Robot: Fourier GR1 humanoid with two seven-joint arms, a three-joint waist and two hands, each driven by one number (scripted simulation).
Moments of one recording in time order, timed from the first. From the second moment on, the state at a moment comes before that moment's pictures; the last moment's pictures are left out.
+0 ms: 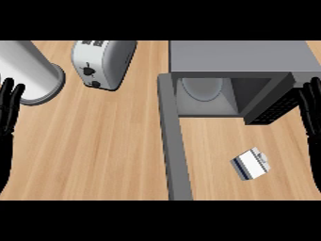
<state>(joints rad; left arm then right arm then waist) 0.00 0.16 0.03 -2.10 0.00 0.01 -0.01 0.01 -0.11 0.00 -2.10 0.01 0.03 0.02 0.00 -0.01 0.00</state>
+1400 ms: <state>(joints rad) 0.45 0.10 0.24 -2.37 0.40 -0.24 0.12 0.35 -0.13 -0.11 -2.12 -0.12 0.32 -0.15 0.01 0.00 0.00</state>
